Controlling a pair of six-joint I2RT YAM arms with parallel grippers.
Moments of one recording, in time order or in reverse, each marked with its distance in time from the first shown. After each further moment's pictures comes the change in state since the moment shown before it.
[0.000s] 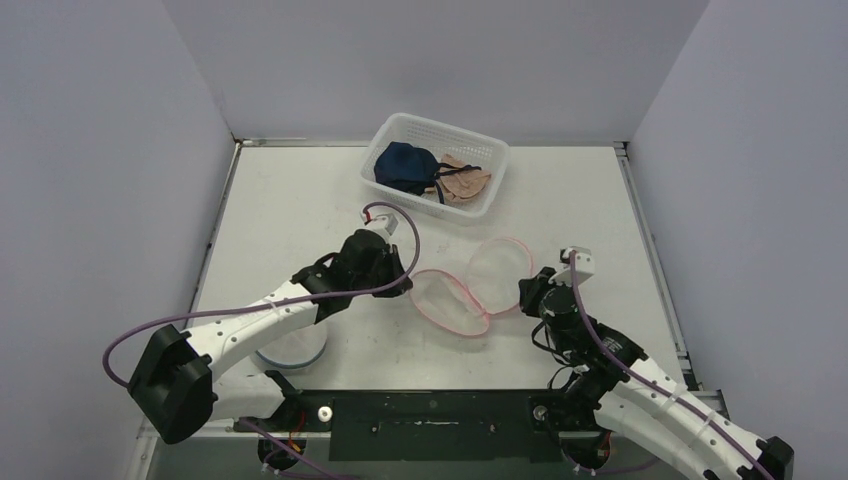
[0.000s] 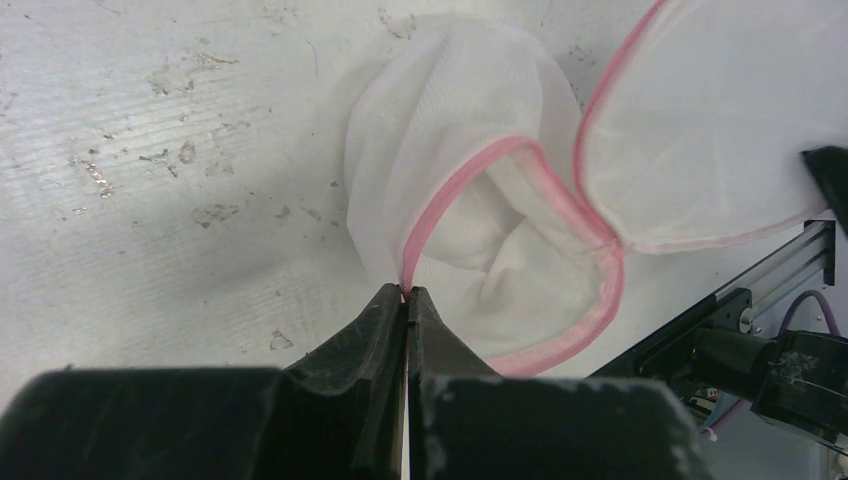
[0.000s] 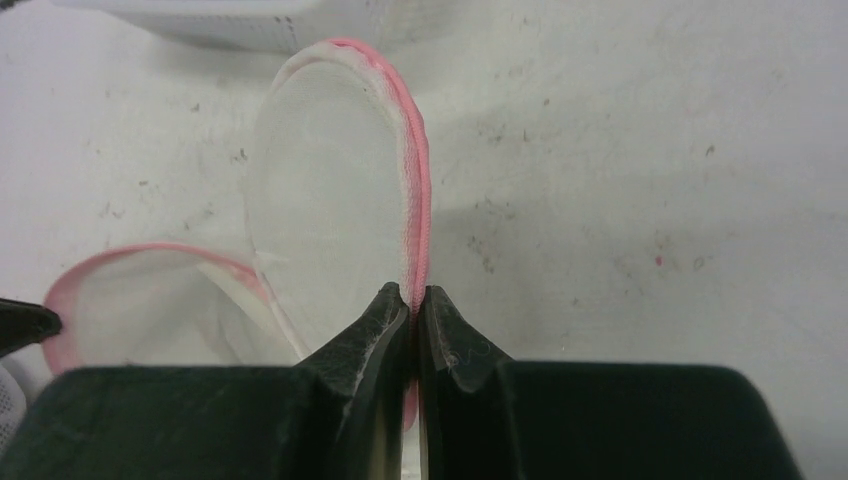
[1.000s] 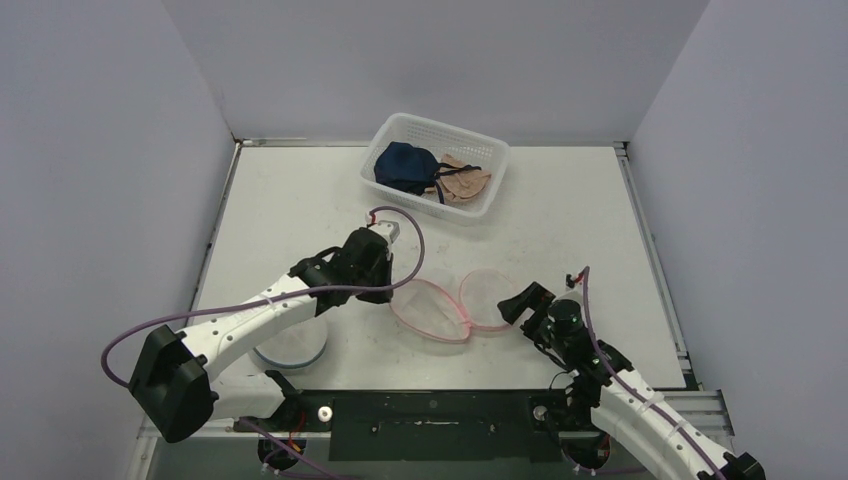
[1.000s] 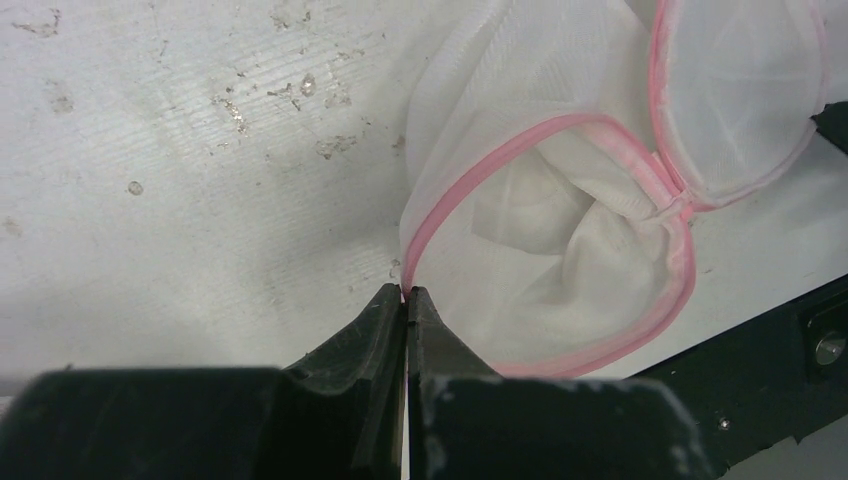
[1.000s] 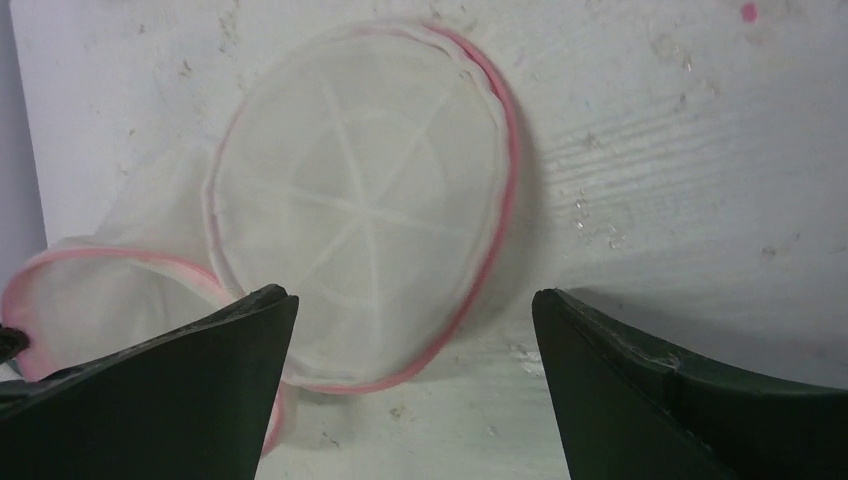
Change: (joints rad) left arm 0.002 -0.001 0.088 -0.297 -0.077 0.211; right arm -0.222 -0.030 -0.294 0.110 -0.398 0.319
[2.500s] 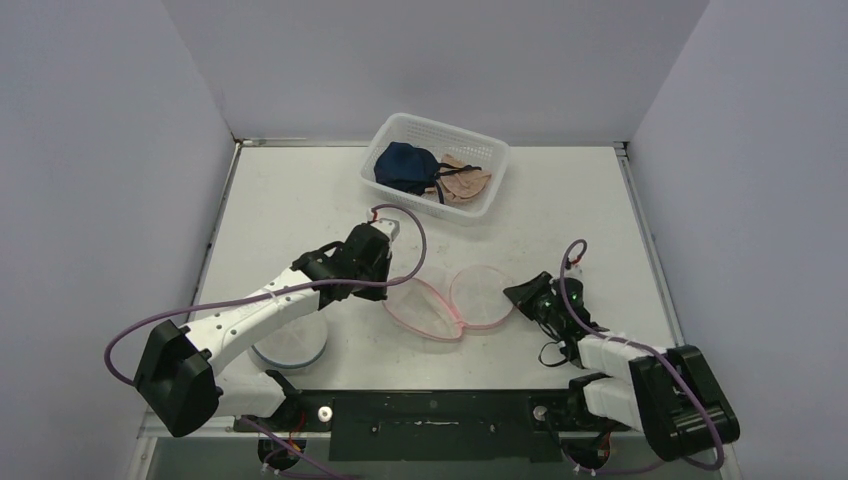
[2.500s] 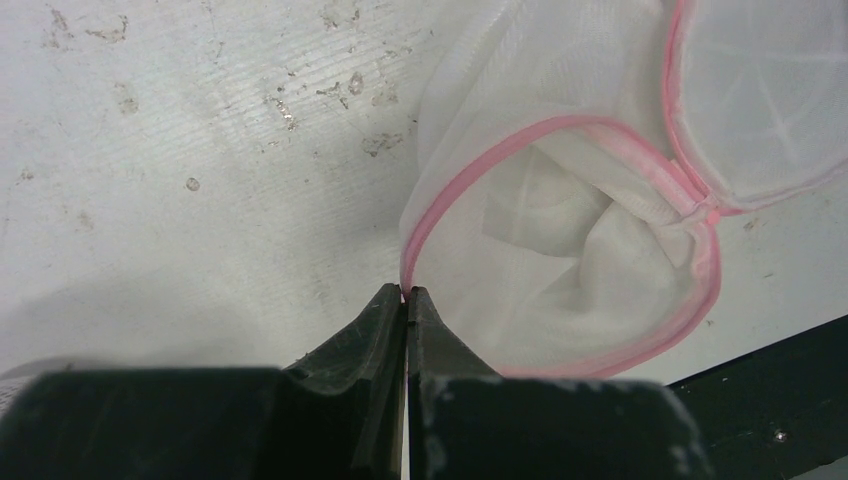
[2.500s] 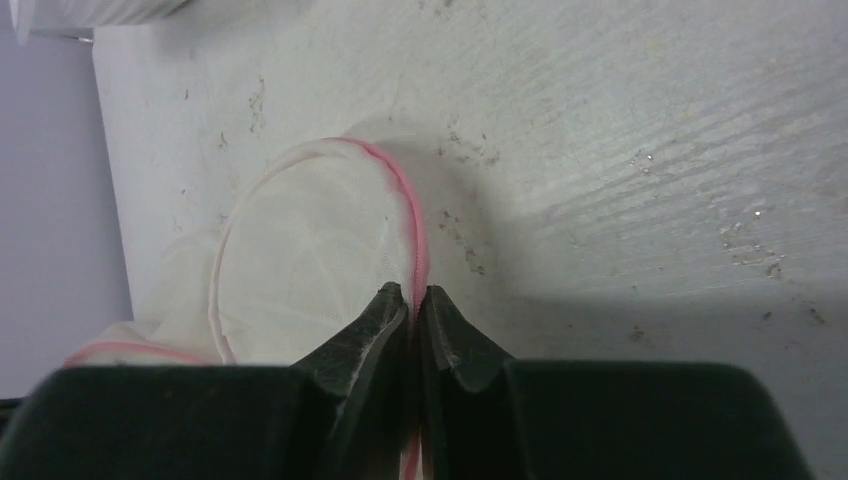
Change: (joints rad) left arm 0.013 0.035 0.053 -0.074 -0.055 0.072; right arm -0.272 0.675 -0.055 0.780 -0.299 0.011
